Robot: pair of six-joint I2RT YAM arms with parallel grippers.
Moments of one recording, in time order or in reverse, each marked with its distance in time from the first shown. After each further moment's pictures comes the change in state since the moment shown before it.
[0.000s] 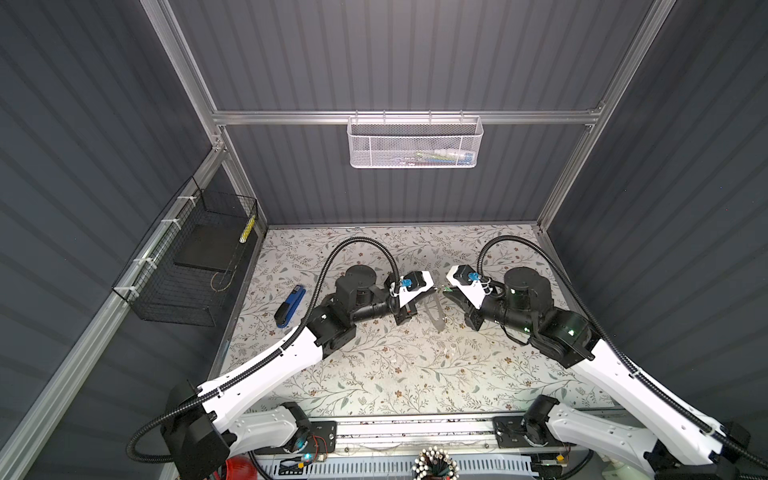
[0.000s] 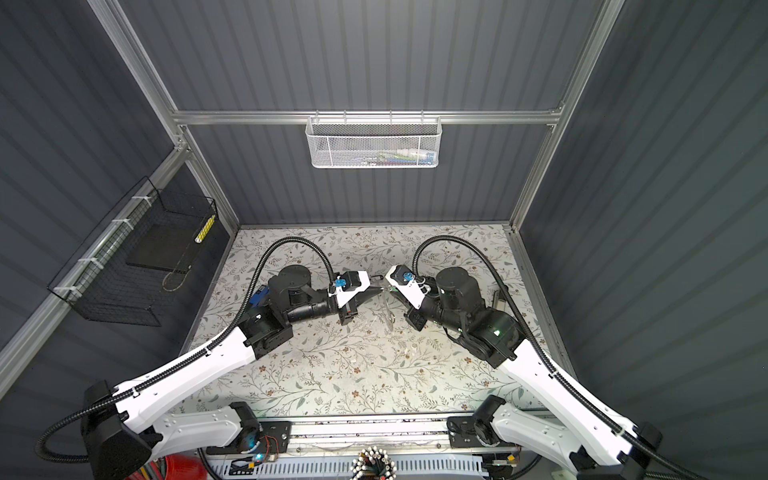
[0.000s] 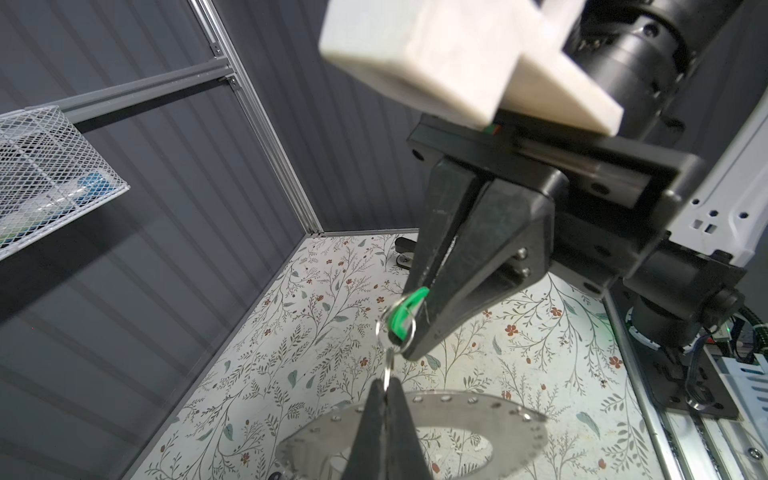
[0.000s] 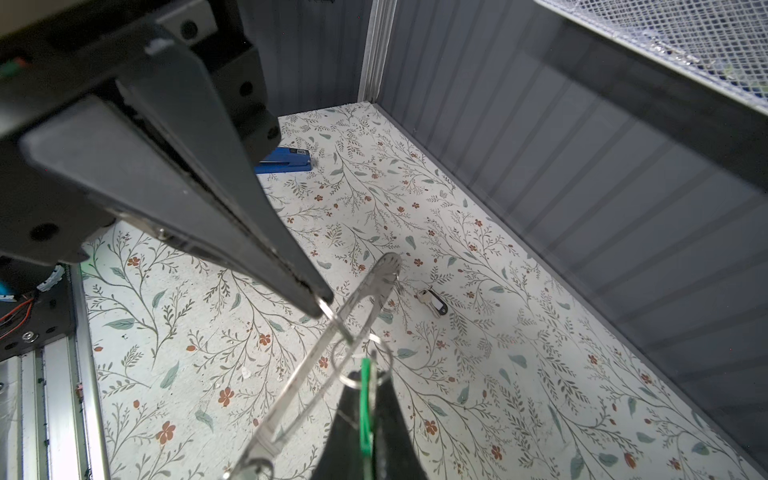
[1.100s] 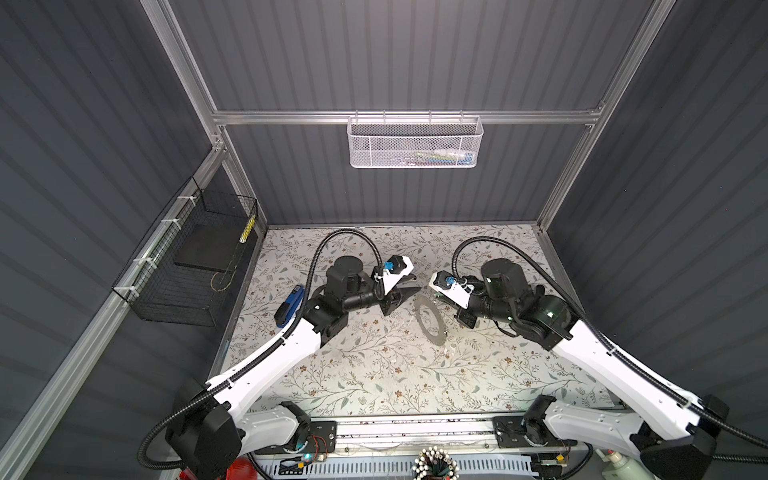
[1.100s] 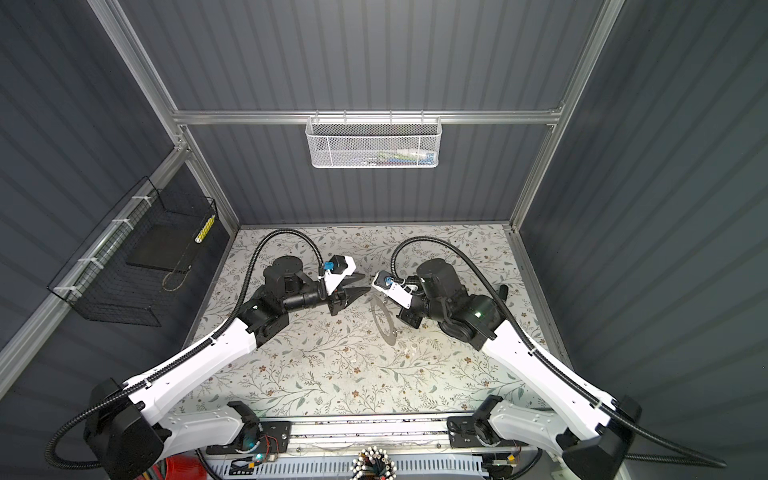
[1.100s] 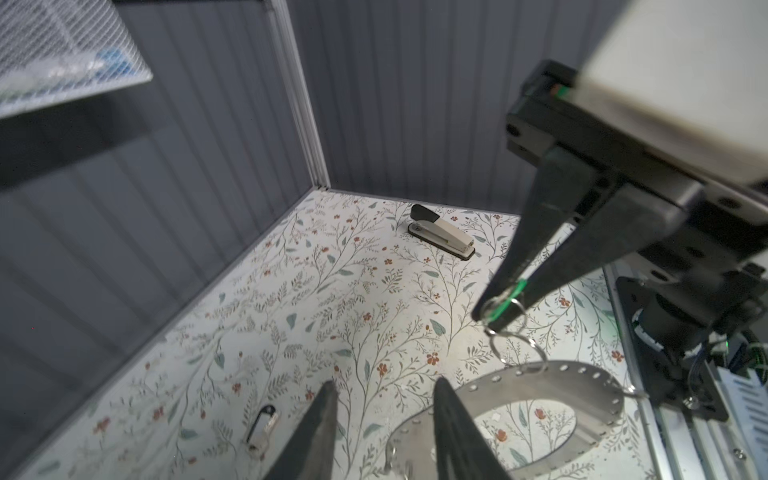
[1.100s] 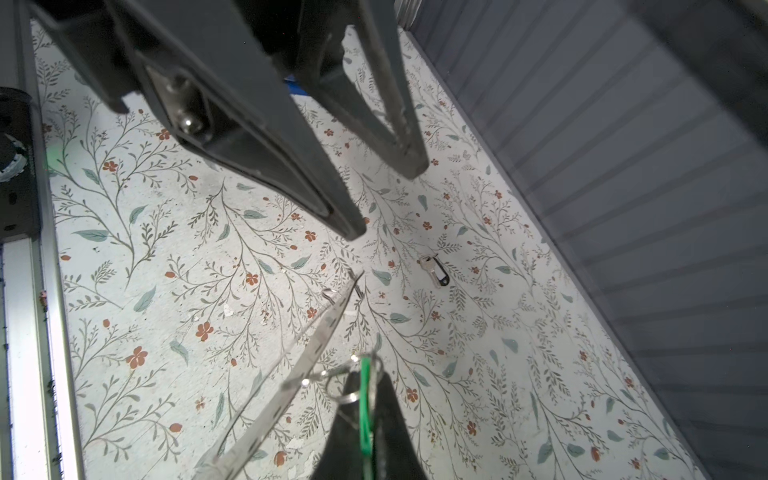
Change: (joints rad) left arm 0.210 0.022 -0.073 0.001 0.110 -0.137; right arm 0.000 0.183 0.095 -0.142 -0.010 -0.183
